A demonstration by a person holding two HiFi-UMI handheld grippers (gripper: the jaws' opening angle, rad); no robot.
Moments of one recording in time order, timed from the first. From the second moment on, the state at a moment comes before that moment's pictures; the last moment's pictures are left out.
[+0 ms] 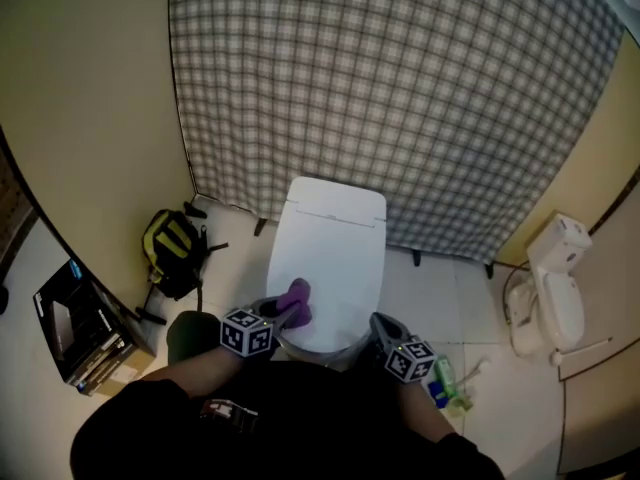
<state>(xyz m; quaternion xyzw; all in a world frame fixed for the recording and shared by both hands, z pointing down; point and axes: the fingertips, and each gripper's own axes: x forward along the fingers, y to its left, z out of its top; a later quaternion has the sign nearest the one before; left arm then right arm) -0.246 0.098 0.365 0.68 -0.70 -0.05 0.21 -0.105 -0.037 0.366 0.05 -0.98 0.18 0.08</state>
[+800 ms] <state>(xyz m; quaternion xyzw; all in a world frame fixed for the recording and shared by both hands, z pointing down) -0.243 0.141 0.392 0.69 -0.69 -0.06 0.22 -0.126 0.013 0.391 0.02 -0.98 0.15 0.11</state>
